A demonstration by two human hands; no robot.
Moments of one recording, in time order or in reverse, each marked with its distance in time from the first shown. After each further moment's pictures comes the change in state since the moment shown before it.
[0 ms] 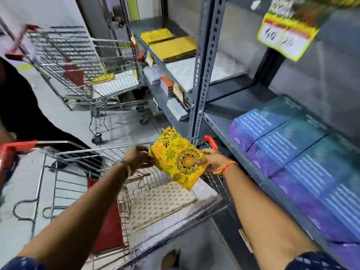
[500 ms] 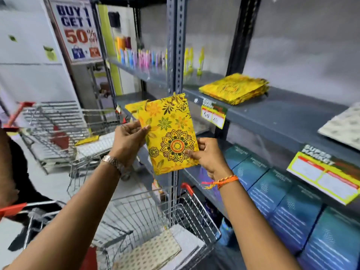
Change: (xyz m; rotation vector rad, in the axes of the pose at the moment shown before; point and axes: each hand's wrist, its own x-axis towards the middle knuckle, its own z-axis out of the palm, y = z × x) left_hand -0.140 0.211 0.053 -0.269 -0.162 0.778; right_hand -0.199 -0.151 -0.020 0.106 0.365 -0.759
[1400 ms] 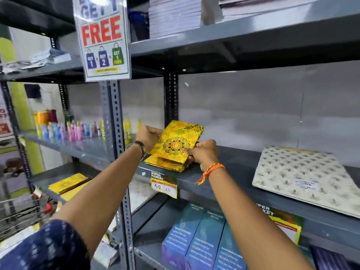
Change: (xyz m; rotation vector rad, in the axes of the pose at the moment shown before) left_hand 0.217 0.069 0.230 0.542 -0.244 0.236; right_hand 0.092 -0.147 -0.126 -0.095 0.788 0.058
